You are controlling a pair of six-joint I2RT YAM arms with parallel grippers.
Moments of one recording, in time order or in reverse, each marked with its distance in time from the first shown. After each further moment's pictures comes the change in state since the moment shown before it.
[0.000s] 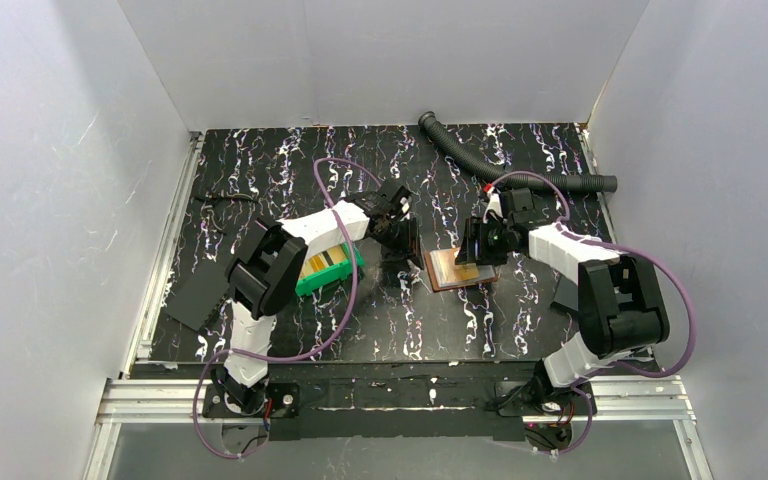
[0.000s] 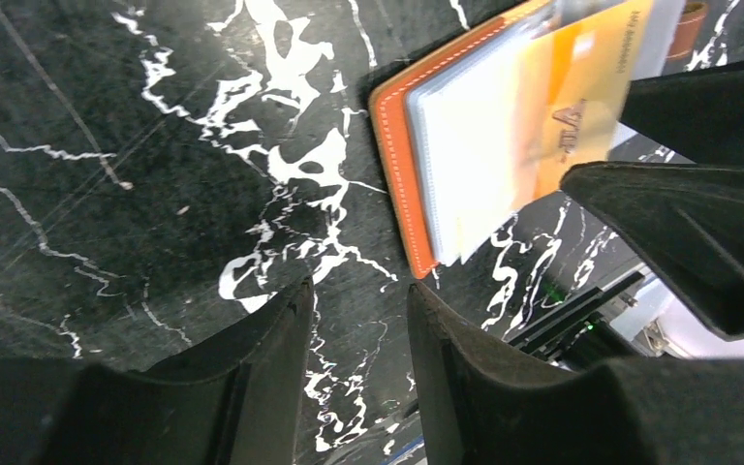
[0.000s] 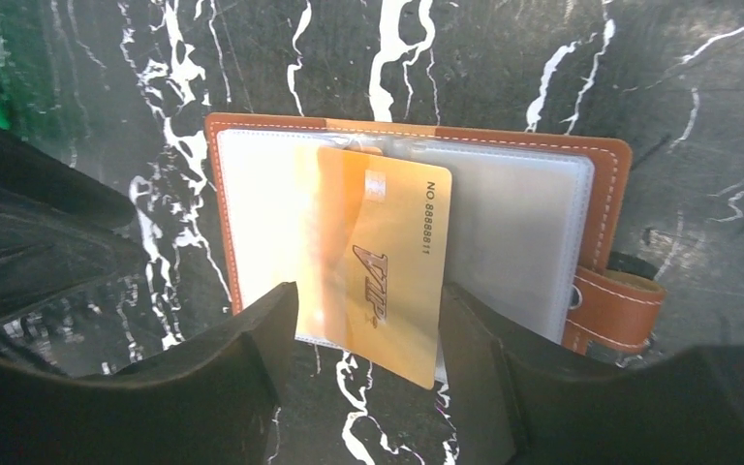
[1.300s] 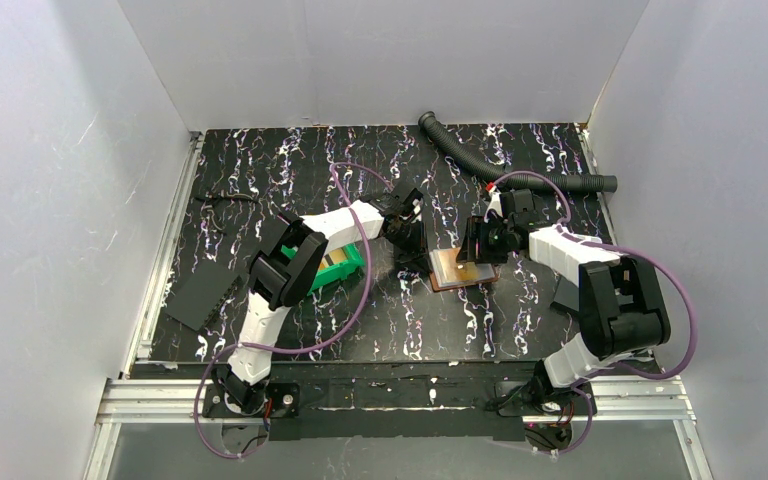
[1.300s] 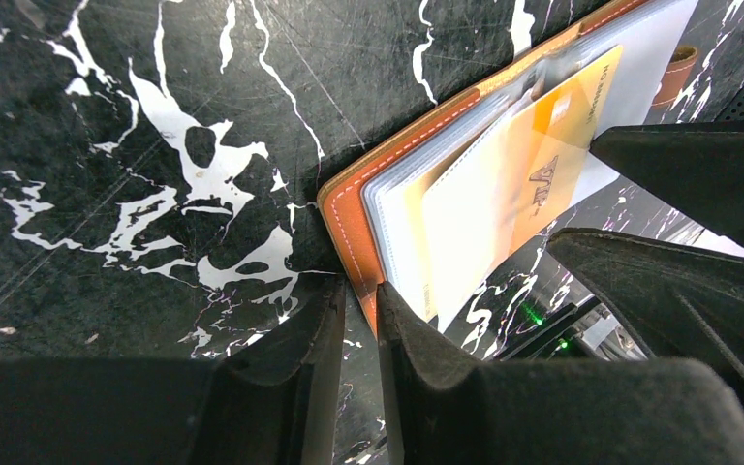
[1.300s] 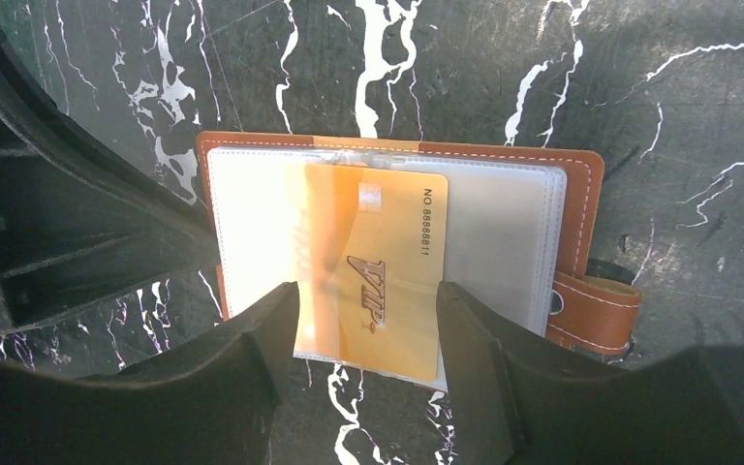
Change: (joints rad) left arm -0.022 0.147 0.115 0.030 0.045 -0.051; right arm 0.005 -0.012 -0.014 0.035 0.042 0.012
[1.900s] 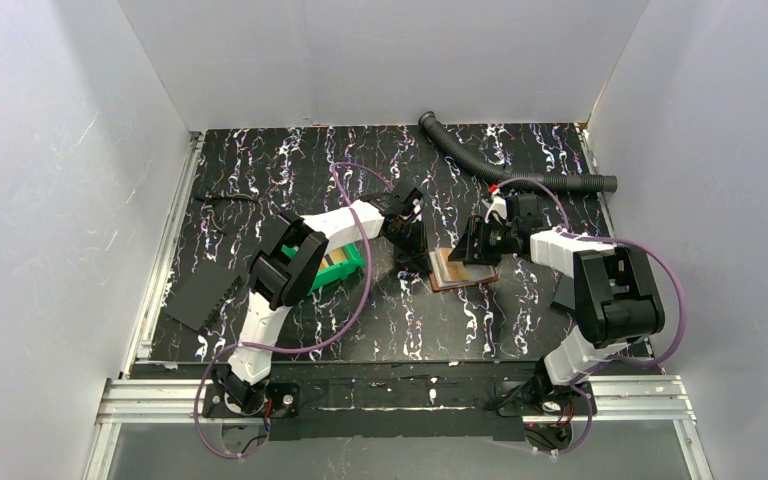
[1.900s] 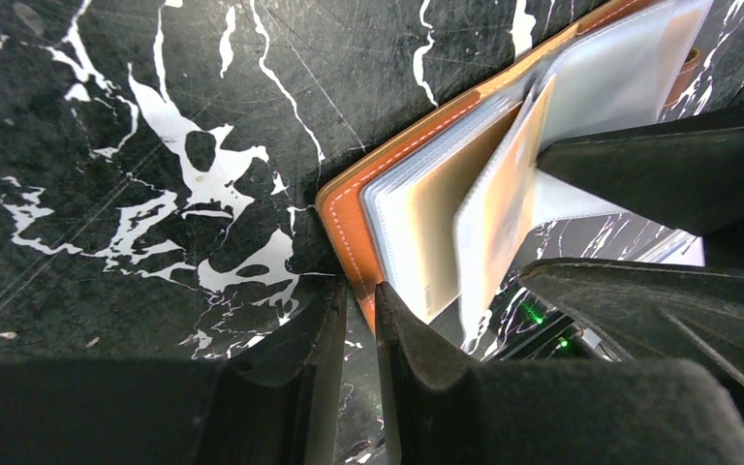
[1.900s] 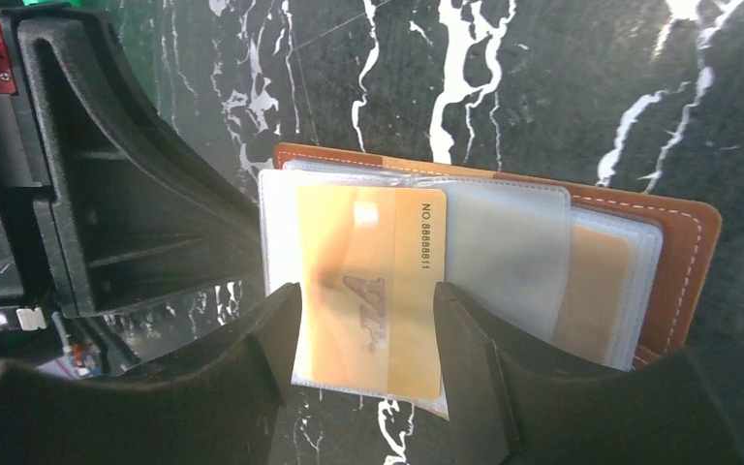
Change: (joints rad) left arm 0.001 0.007 0.007 -0.004 0.005 0.002; right arm -0.042 0.063 -0.048 0.161 -0.229 0.075
